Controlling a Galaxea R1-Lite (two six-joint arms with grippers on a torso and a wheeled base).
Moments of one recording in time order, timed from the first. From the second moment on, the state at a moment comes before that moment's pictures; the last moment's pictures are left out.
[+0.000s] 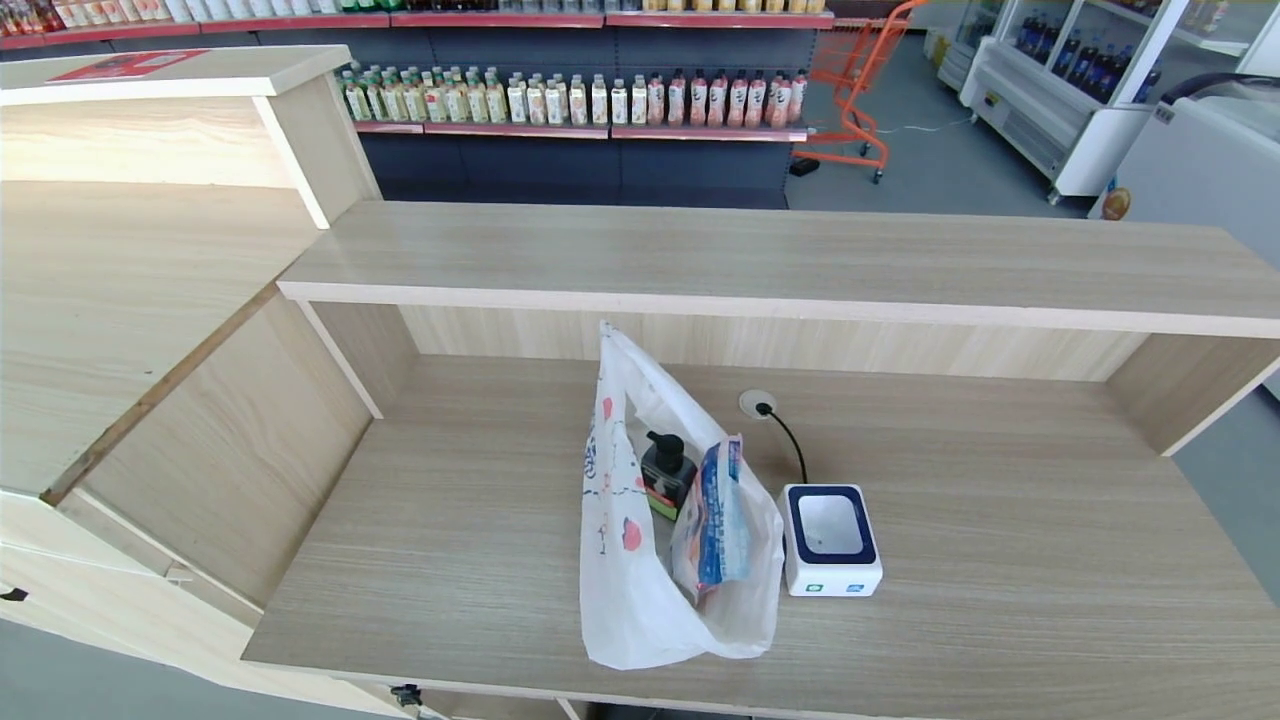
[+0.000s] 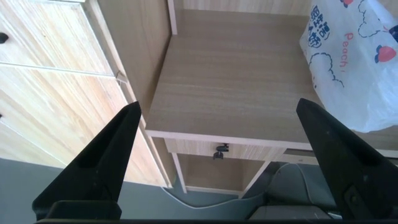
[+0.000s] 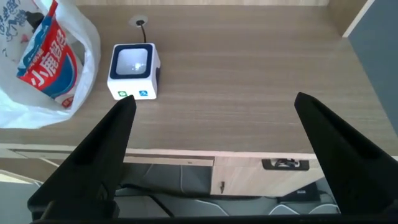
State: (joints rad) left arm 0.00 0.00 0.00 0.00 0.01 0.00; right arm 0.00 0.00 0.00 0.00 -0.02 -0.03
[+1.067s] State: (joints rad) left arm 0.00 0.00 0.00 0.00 0.01 0.00; right arm 0.00 0.00 0.00 0.00 -0.02 -0.03
